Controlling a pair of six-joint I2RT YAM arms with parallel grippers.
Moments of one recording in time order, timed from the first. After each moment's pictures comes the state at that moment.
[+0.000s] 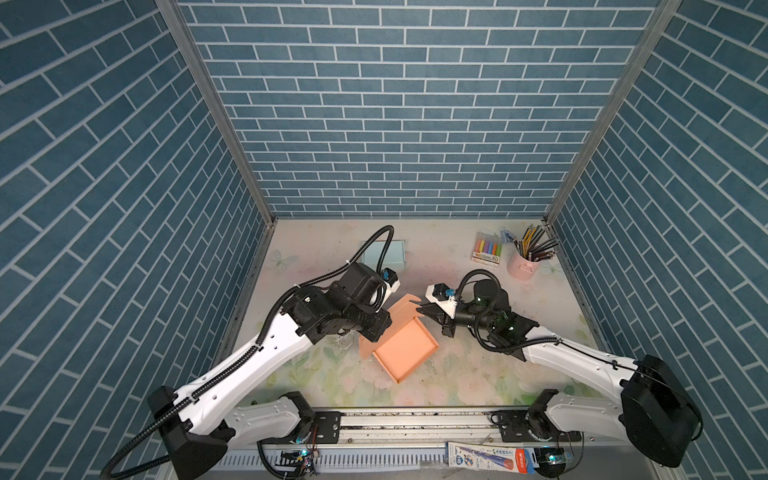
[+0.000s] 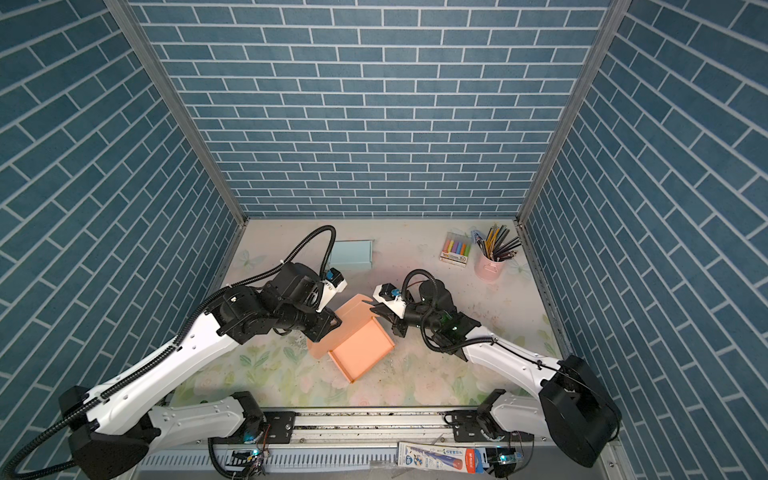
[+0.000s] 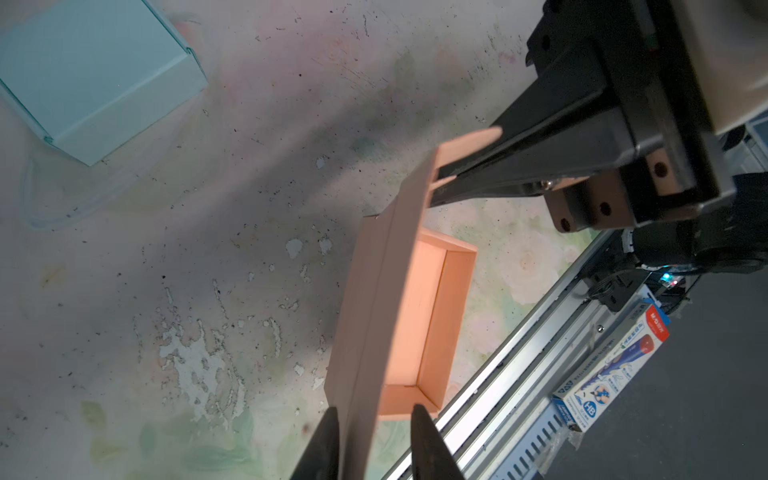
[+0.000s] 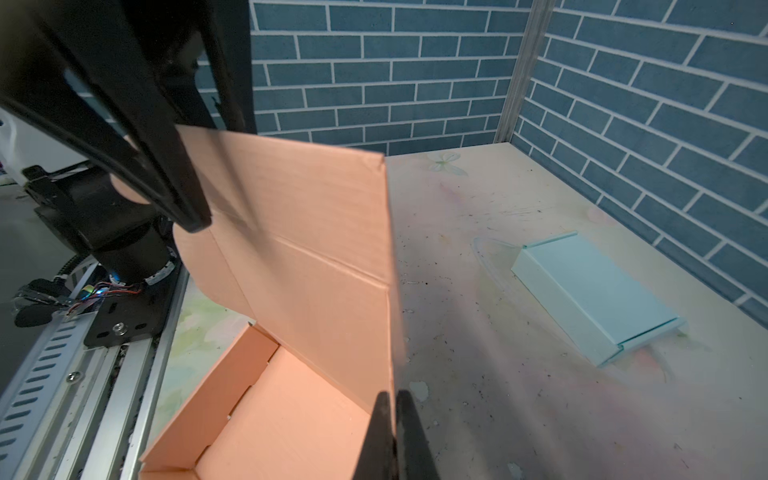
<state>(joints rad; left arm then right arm) -0.80 1.13 1.21 -1.03 0.11 -0.19 0.76 1.21 0.61 0.27 -0.53 -0.24</state>
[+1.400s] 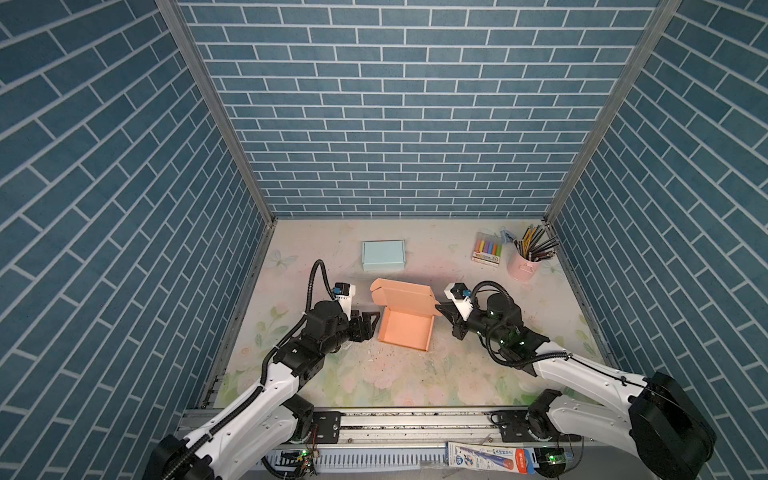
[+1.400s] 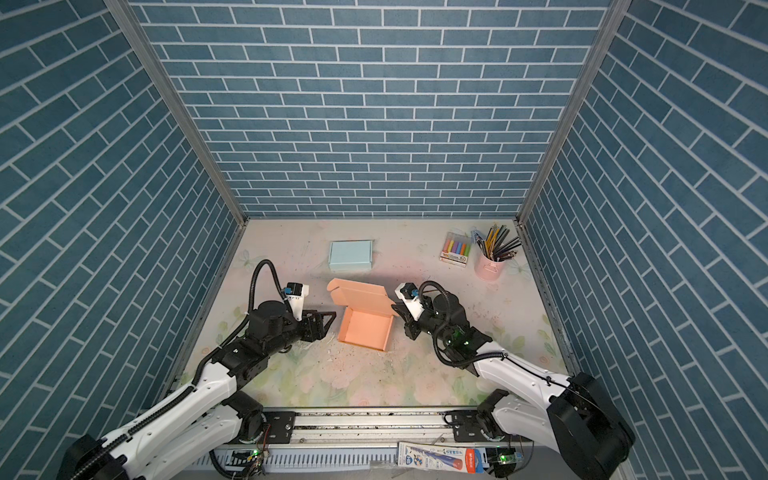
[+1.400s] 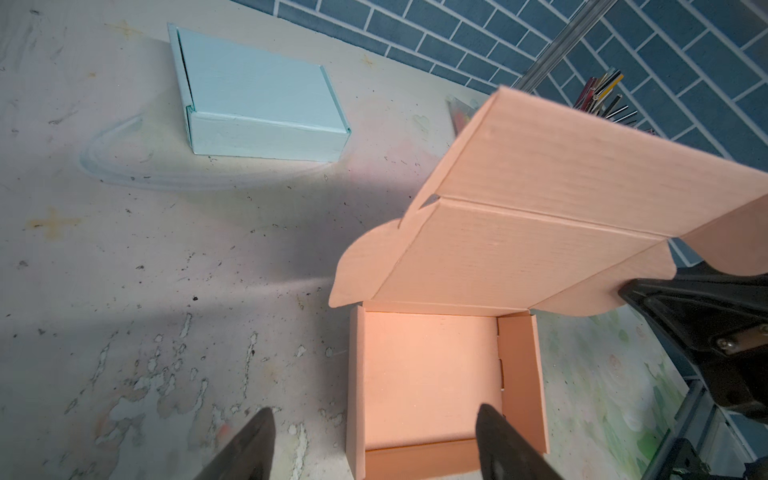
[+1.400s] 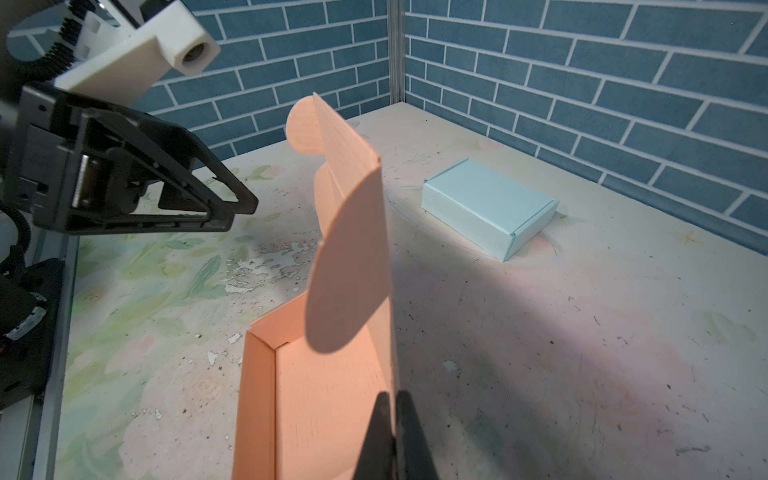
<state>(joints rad) -0.50 0.85 0.39 -0.04 0.18 -0.47 0.70 1.11 0.43 0.35 -0.31 -0.07</state>
